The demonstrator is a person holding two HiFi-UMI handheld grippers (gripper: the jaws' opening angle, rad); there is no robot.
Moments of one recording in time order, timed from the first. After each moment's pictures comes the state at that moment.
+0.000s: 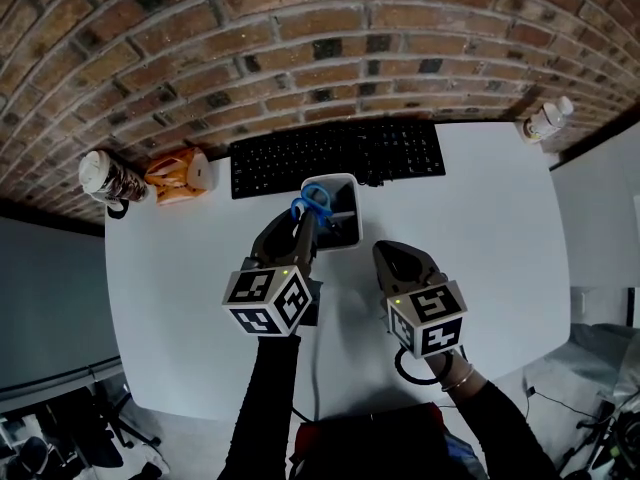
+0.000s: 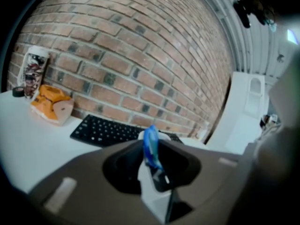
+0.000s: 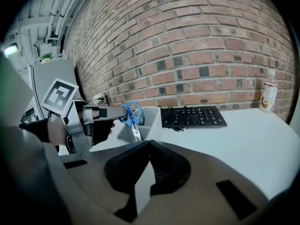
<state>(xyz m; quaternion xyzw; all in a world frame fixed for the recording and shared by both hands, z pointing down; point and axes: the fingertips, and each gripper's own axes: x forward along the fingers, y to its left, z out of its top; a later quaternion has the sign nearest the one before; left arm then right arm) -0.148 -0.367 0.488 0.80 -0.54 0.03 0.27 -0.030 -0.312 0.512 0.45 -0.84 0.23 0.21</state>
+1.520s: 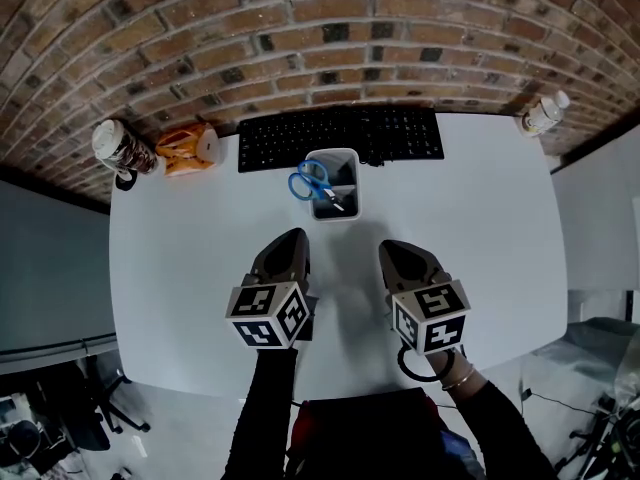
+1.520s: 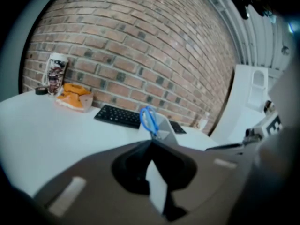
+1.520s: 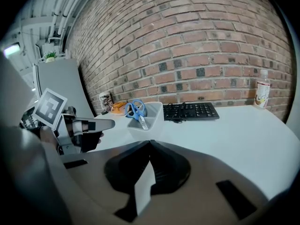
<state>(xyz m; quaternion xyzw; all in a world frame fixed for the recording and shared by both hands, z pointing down) -0.157 -0.284 0.507 0.77 -0.57 0.07 0.28 -0.016 -0.266 0.510 0.44 -0.84 0.23 0.21</state>
